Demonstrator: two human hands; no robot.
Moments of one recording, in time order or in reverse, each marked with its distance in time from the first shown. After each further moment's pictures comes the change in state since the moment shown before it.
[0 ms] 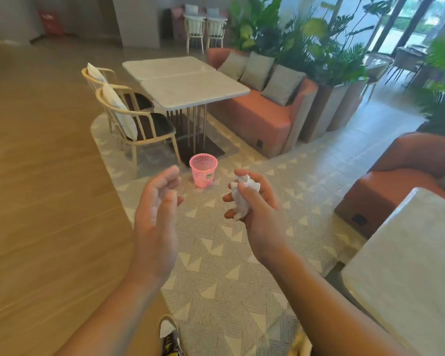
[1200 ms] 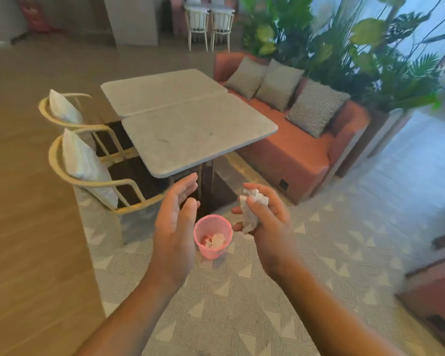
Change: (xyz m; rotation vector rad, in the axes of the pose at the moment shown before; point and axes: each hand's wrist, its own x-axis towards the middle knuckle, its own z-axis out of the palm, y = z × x) left_hand 0.696 -0.302 0.109 0.020 -0.046 -0.109; right_hand 0.749 0.090 0.037 -0.059 0.082 0.066
